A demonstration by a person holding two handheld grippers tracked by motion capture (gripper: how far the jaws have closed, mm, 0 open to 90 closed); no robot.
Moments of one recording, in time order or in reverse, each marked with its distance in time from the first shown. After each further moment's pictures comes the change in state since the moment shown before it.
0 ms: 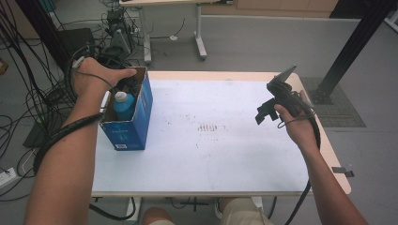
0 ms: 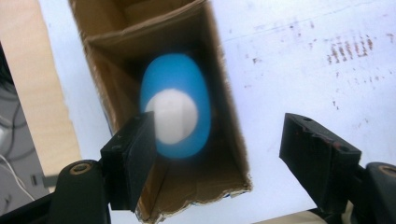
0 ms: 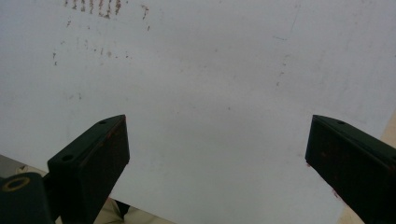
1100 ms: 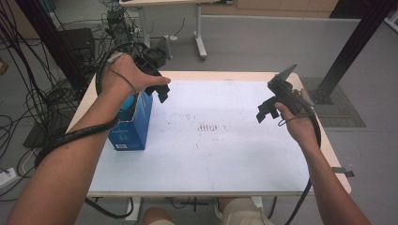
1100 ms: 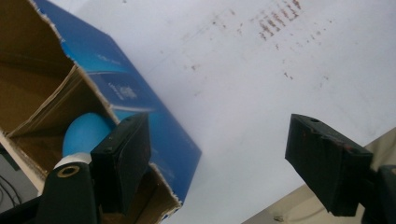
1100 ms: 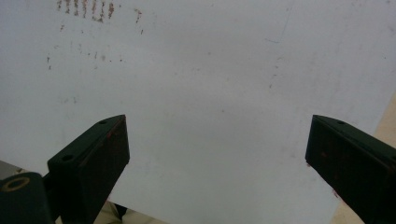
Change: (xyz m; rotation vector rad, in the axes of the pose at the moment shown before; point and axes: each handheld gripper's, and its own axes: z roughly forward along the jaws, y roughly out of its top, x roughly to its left) left arm -0.096 0.014 -0.004 0.026 0.012 0.411; right arm -0.002 0.005 0.000 0.003 -0.010 0.008
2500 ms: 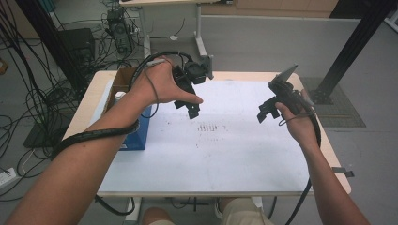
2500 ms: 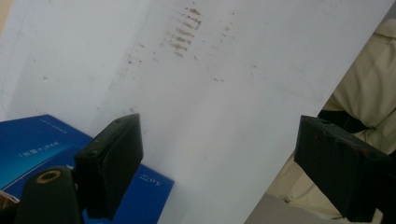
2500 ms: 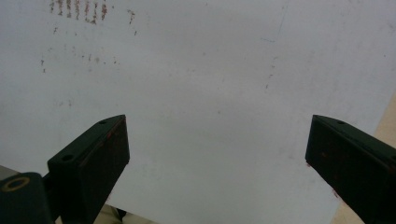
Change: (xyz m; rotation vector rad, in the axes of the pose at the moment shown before) left arm -0.064 0.036 0.007 0.026 -0.091 0.411; right arm -0.007 0.003 0.005 0.008 0.005 0.019
